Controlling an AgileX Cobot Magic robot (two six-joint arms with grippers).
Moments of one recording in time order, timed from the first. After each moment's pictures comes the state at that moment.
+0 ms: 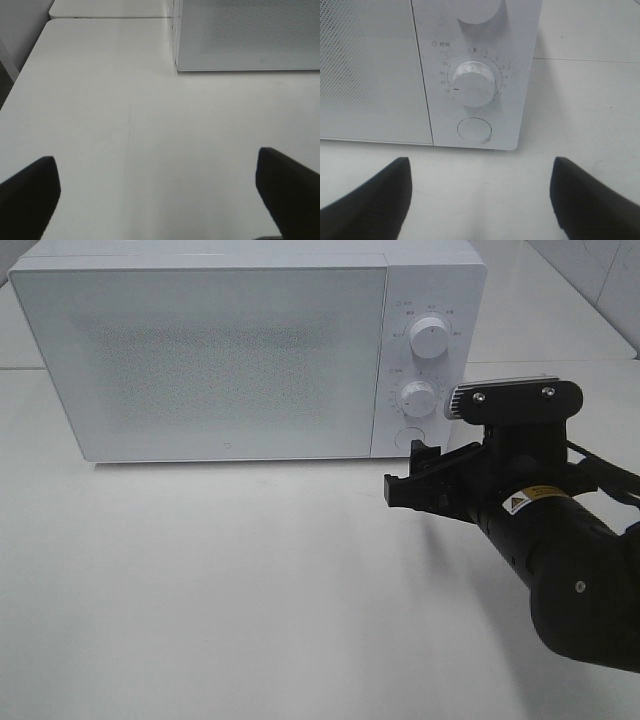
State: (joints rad) left arm 0.07 0.00 -0.52 -0.10 1.09 0.08; right arm 0.81 1.72 -0.43 0.91 -1.07 -0.29
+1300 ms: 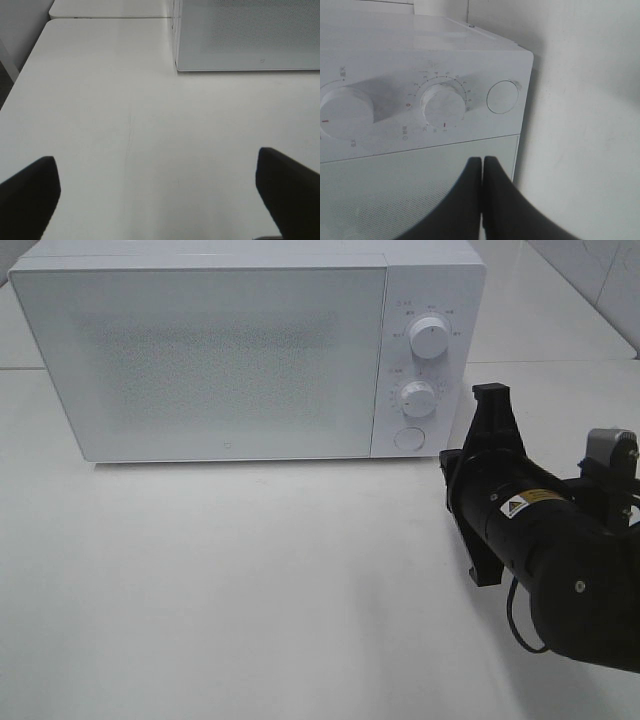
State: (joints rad) left arm 0.07 0.00 -0.52 -0.10 1.09 0.08; right arm 0.81 1.72 -0.43 0.91 -1.04 1.23
